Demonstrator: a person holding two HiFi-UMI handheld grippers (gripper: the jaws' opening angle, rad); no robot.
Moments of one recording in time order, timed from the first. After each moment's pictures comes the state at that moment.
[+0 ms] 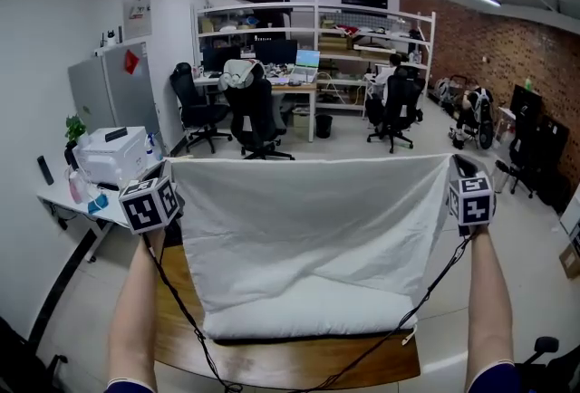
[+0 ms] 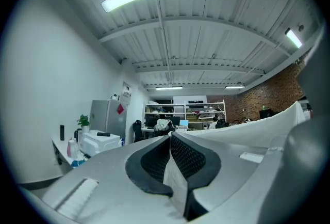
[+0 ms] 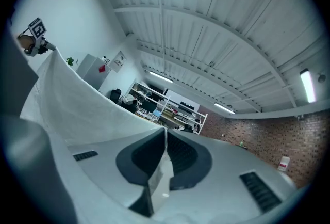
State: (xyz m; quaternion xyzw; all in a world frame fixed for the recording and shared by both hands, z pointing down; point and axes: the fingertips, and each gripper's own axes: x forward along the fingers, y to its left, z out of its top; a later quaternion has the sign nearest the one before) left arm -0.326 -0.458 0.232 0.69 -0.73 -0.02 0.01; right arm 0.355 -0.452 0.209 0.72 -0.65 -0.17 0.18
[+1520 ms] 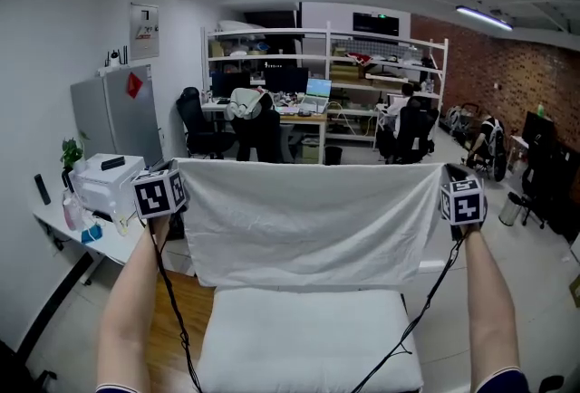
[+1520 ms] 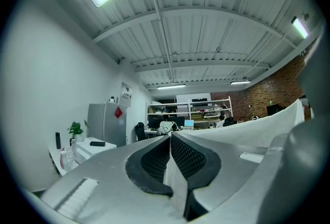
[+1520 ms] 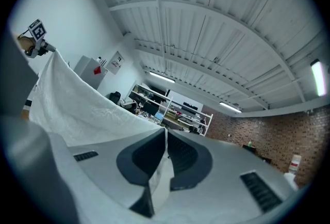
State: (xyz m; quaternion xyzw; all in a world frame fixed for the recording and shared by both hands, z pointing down) left arm -0.336 -0.610 0.182 0.67 -0.75 0.00 0.00; right arm 0.345 -0.627 0.175 0.71 -0.66 -0.16 0.17
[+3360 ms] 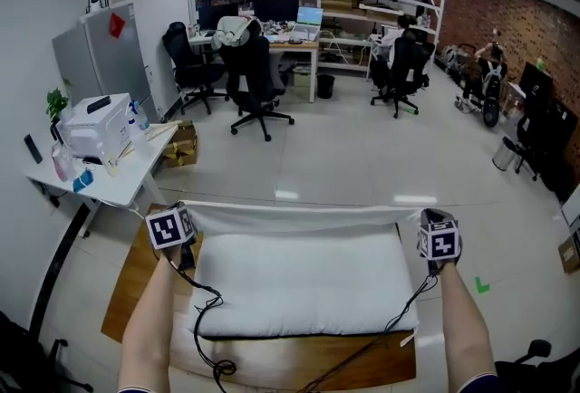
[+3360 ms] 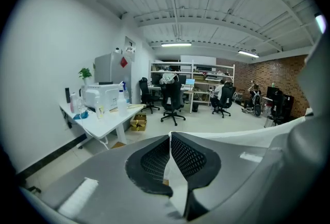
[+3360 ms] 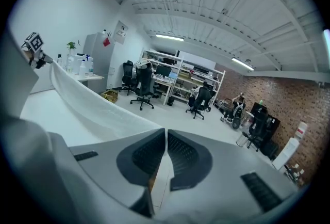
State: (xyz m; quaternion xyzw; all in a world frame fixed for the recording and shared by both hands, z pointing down) left arm -0.319 -0.525 0.489 0.64 -0.73 0.13 0.20; right arm 0.368 -0.515 0.493 0.67 -0.68 0.04 0.29
